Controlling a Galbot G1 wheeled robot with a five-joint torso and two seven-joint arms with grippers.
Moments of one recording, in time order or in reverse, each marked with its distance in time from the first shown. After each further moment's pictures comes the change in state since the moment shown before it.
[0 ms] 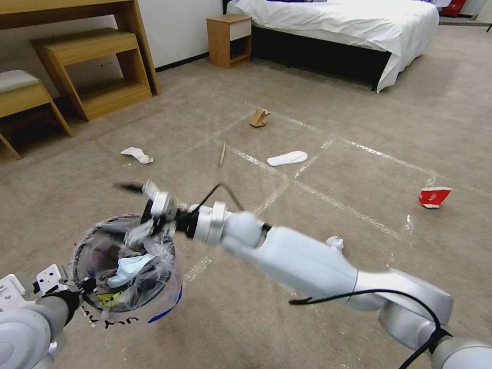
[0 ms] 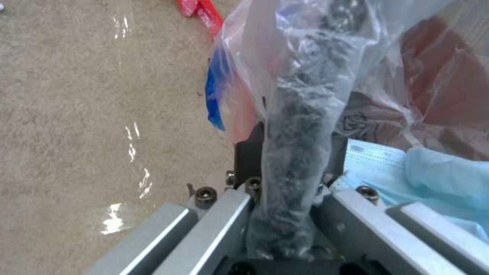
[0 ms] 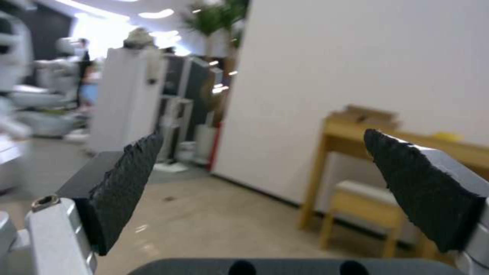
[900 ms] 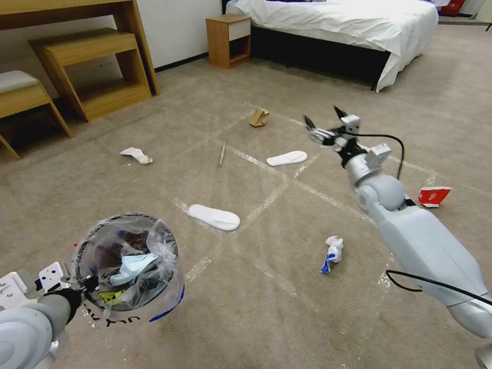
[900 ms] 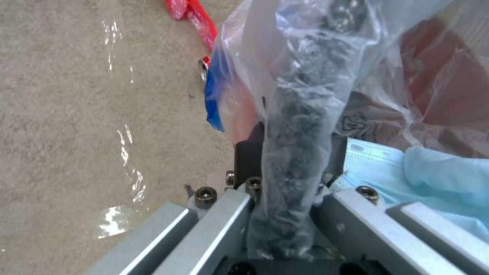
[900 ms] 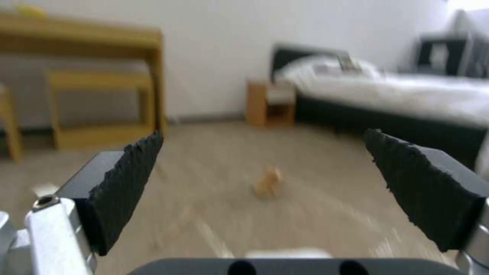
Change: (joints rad) left arm -0.008 0.013 0.017 -0.008 0.002 -0.001 0.001; right arm -0.243 -0.371 0.589 -0.147 -0.021 -0.256 0.375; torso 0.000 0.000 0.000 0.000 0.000
